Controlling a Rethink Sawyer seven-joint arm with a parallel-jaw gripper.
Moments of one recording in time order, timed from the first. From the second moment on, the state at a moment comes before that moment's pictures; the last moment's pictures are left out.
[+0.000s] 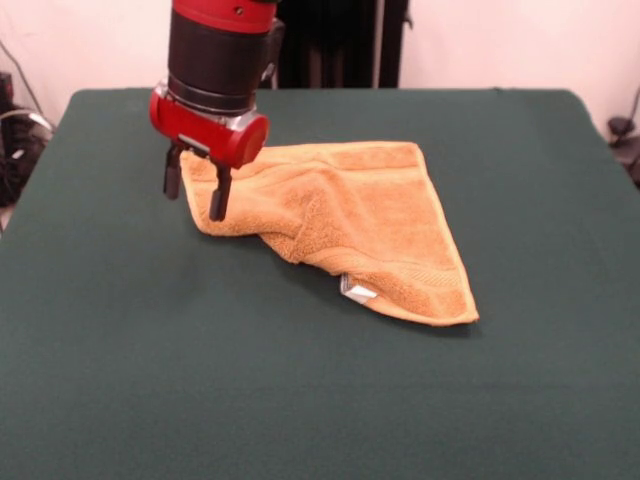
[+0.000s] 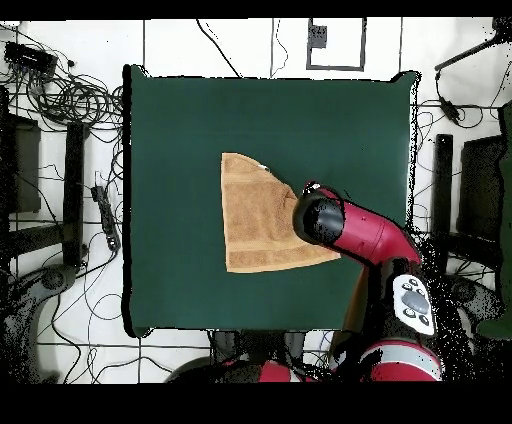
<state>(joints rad) -0.23 -0.48 -0.21 1.58 0.03 0.26 1.91</state>
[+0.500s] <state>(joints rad) -0.21 -0.48 -0.21 1.53 0.07 0.26 1.91</state>
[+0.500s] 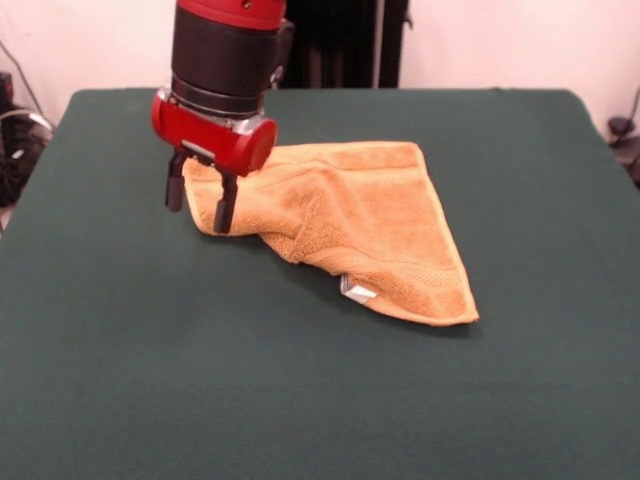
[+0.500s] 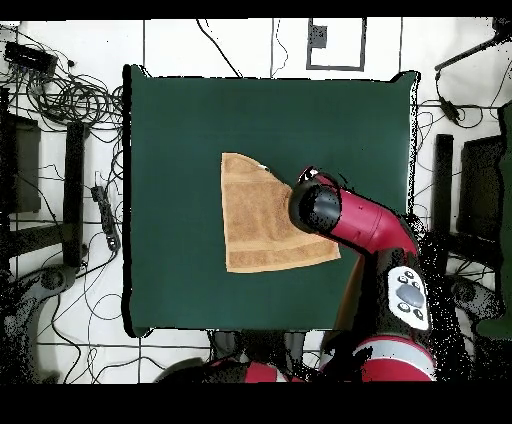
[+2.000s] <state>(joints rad) -0.17 -0.47 -0.22 1.46 0.09 0.33 1.91</state>
